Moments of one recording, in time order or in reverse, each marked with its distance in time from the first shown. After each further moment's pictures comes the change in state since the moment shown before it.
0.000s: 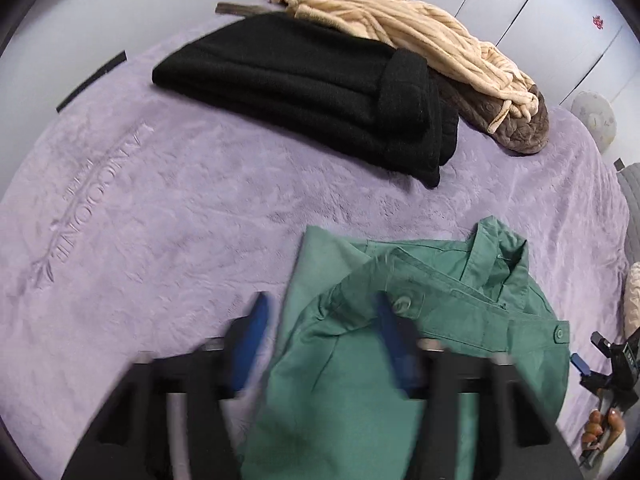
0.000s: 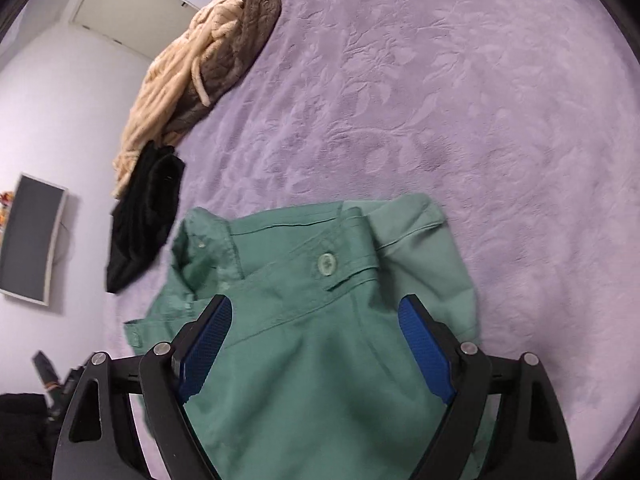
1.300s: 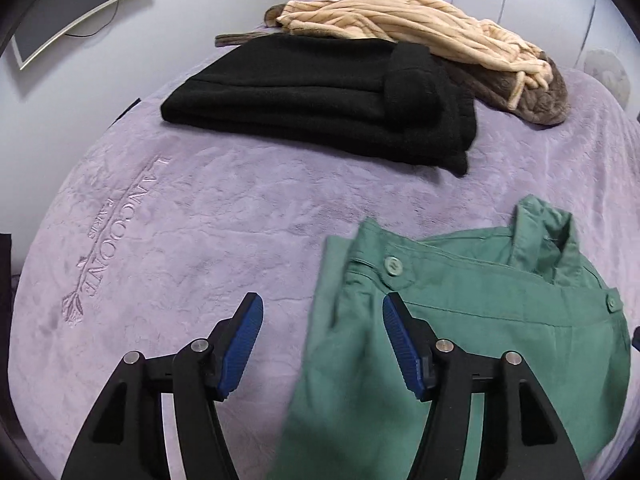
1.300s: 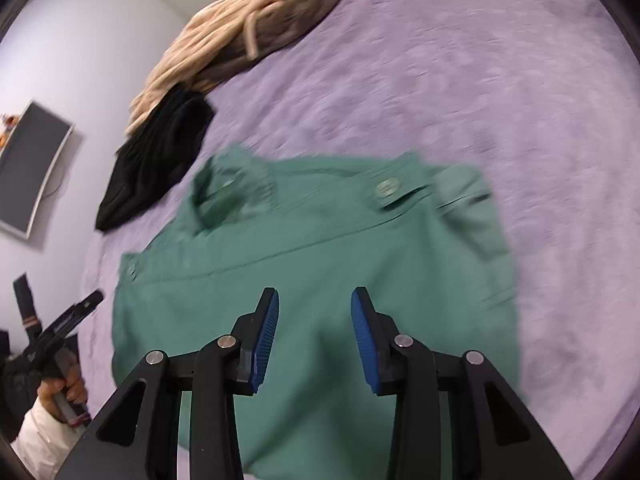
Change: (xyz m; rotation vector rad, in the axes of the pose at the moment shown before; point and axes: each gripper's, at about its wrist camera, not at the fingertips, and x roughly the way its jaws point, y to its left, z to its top) left arm 0.013 -0.018 -0.019 0.126 -0.054 0.144; right arm 0.009 0.062 -0.053 -0.210 0.055 0.025
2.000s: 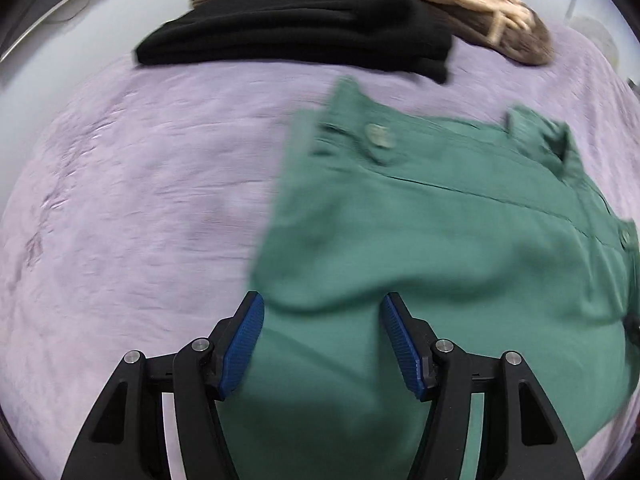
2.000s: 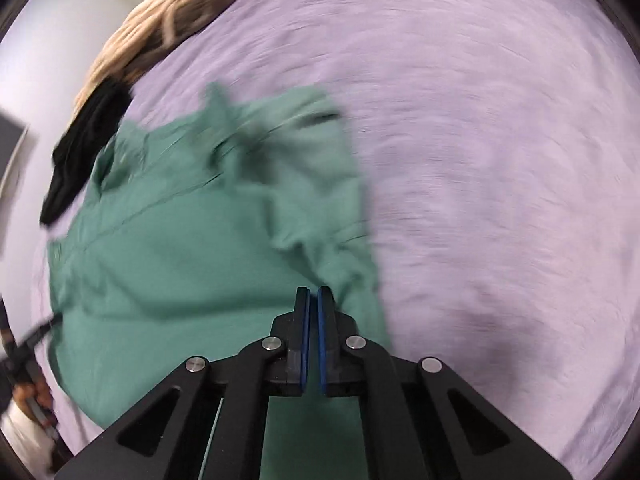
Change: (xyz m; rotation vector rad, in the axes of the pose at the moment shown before) left arm 0.037 -0.008 -0.073 0.024 0.088 0.023; right arm -0.007 -0.113 -0.037 0.132 -0.006 -0.192
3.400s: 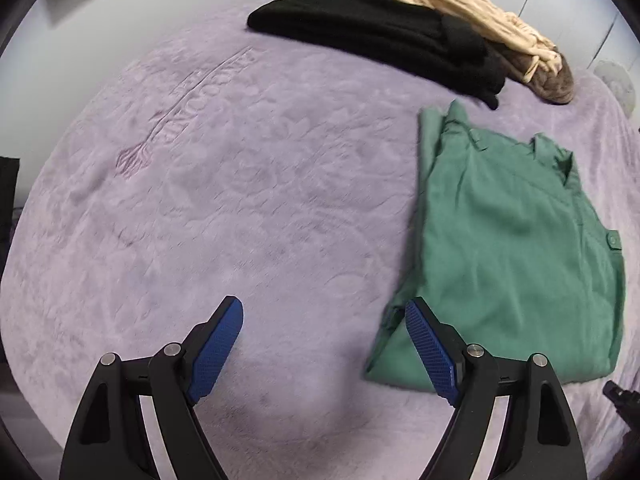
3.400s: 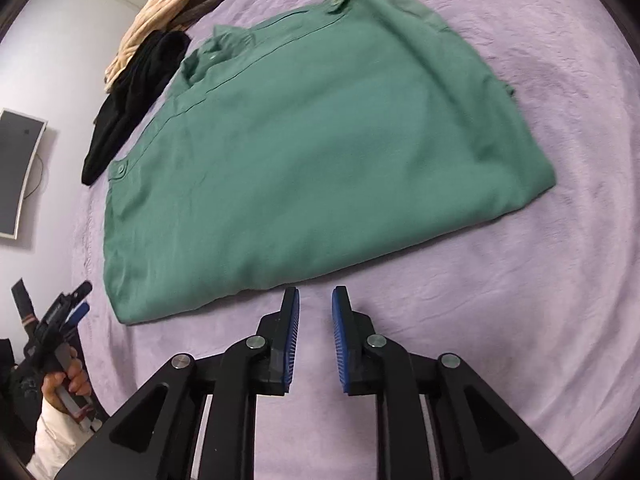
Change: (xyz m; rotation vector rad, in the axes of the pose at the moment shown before) left arm -0.071 0.109 -0.060 -0.114 0.005 -0.067; right arm -0.045 0.105 -0.160 0.050 0.124 0.099
